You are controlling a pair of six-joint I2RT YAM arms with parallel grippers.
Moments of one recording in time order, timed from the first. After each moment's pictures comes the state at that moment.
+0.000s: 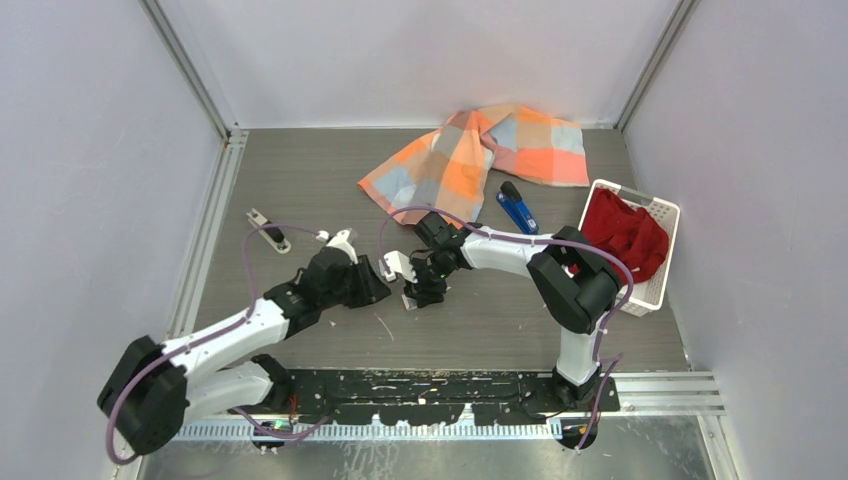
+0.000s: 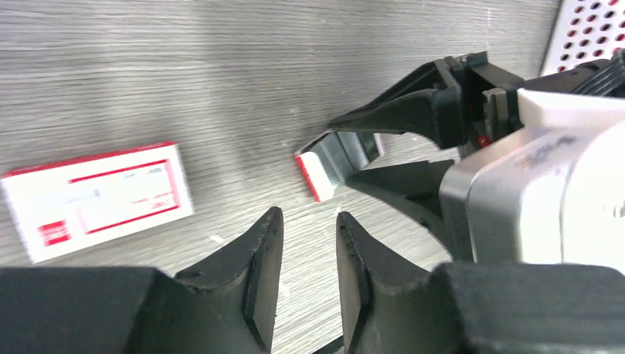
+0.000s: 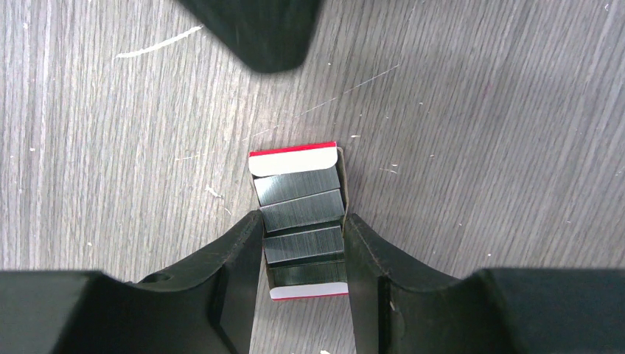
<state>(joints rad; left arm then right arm) -0.69 1.11 0.48 -0.02 0.07 -0.84 0.78 1.85 1.13 -0.45 -0.57 -0.89</state>
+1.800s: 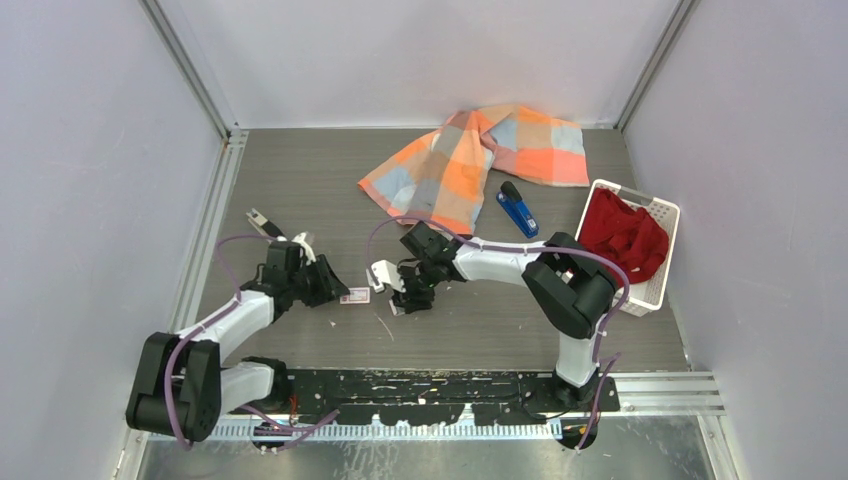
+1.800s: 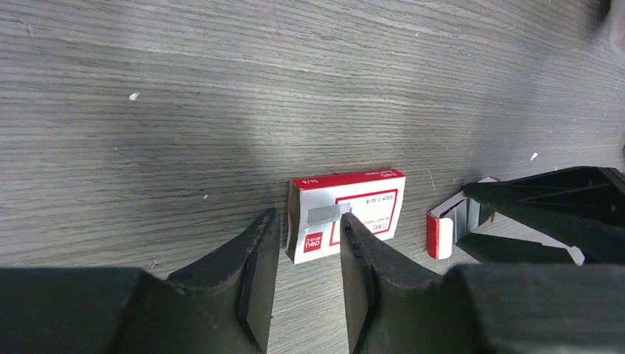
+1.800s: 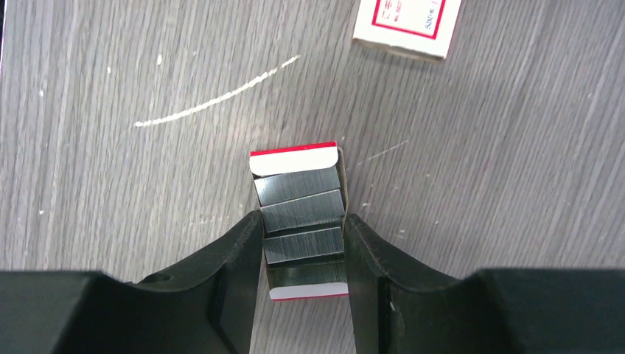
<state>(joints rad) -0.17 1.15 0.39 -0.12 0.31 -0.57 0.85 1.85 1.10 -0.34 -0.54 -0.83</state>
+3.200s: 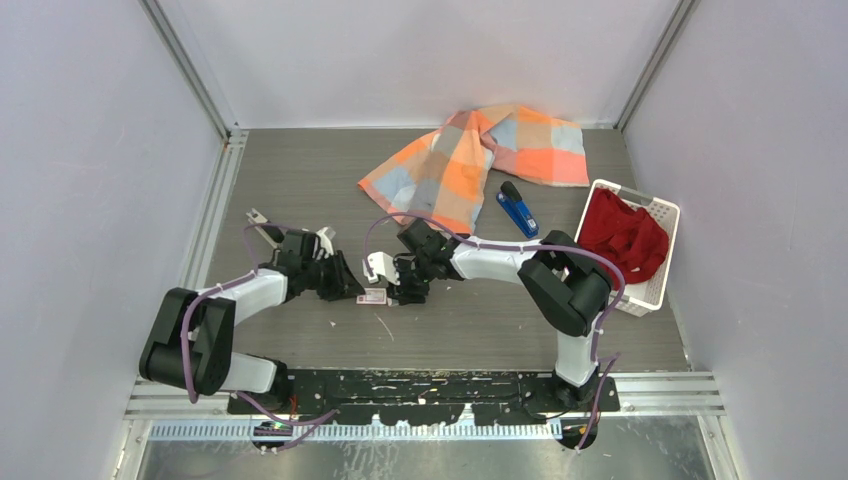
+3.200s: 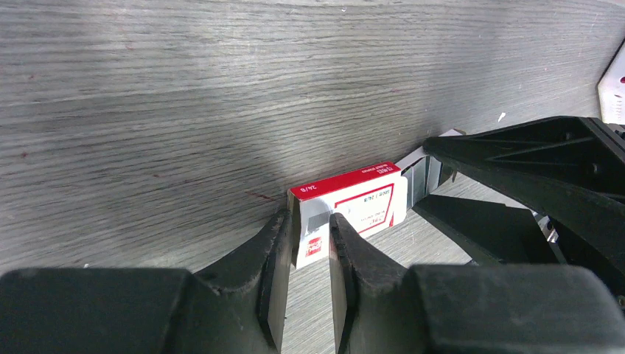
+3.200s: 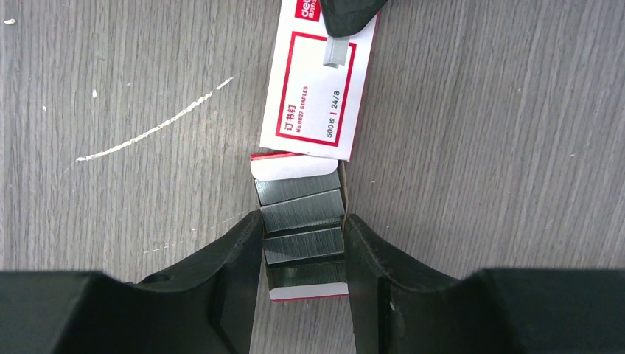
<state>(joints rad) -0.24 1.38 0.51 -0.09 0.46 -0.56 0.86 1.87 1.12 -0.24 -0.47 -0.74</state>
